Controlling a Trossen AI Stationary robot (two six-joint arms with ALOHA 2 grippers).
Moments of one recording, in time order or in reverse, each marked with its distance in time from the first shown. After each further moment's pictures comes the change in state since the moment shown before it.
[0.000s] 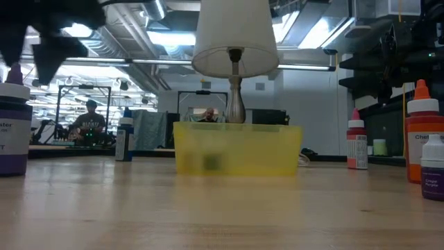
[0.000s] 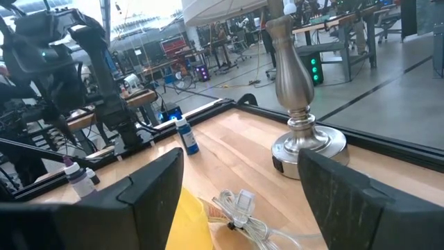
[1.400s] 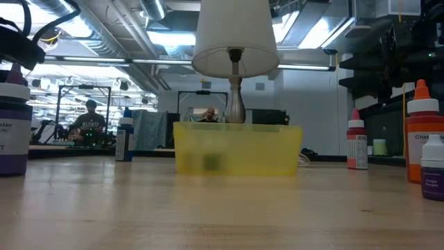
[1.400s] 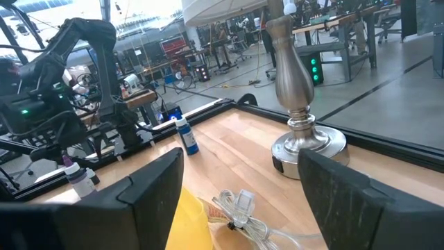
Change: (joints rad) left arm -0.425 0.006 -0.314 0.283 -0.095 -0.511; right arm 0.000 0.000 0.000 0.000 0.000 0.000
